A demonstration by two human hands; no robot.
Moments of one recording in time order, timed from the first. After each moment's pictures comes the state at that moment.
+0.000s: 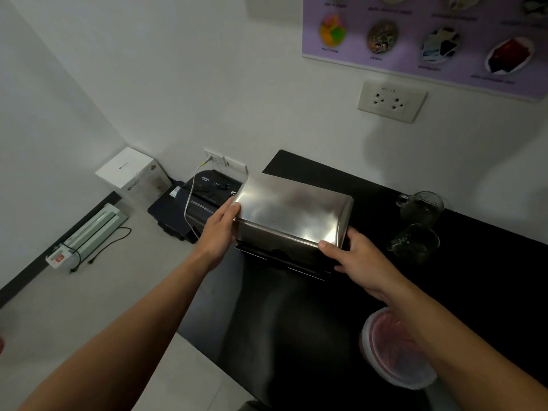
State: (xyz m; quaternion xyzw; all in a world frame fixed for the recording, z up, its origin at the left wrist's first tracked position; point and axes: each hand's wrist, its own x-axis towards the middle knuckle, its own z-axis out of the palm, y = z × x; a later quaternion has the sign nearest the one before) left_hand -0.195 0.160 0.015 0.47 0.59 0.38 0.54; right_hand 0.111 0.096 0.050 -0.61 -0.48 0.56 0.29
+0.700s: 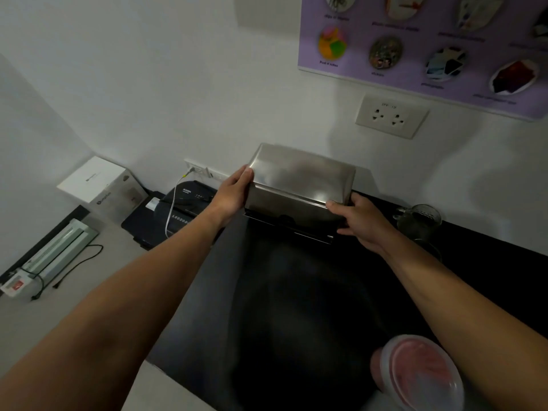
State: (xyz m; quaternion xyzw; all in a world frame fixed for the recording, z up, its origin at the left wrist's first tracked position) left_hand -0.172 0.308 0.025 0.45 0.55 0.40 0.58; right_hand 0.115 0.222 0.049 -0.65 -0.39 0.54 0.36
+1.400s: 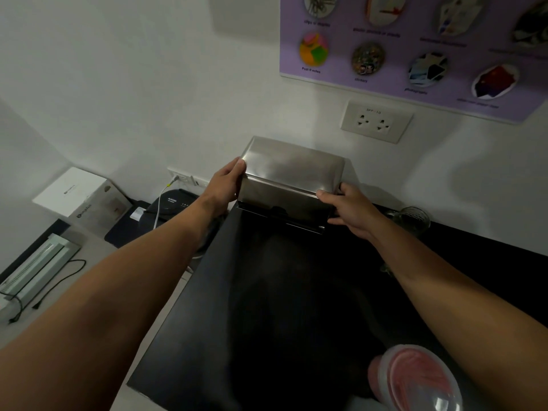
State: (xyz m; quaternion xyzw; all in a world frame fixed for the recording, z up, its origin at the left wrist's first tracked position) left_hand -0.161 0.353 0.041 0.50 0.55 0.36 0.57; right_hand 0.131 0.270 0.038 -0.65 -0.39 0.54 0.36
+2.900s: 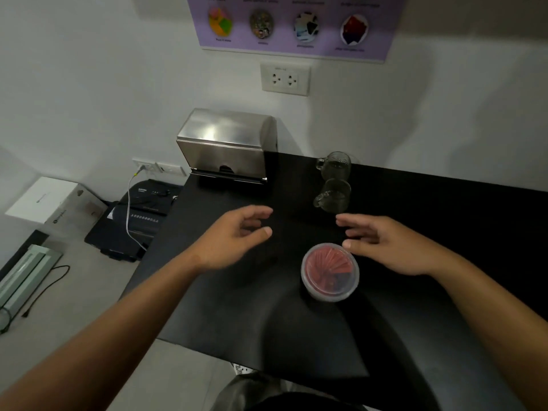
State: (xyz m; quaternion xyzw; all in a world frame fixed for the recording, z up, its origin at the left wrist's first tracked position) left_hand -0.076 0.071 0.088 0.74 0.42 0.16 0.50; right_hand 0.255 -0.035 0.100 -0.61 -0.60 0.47 0.19
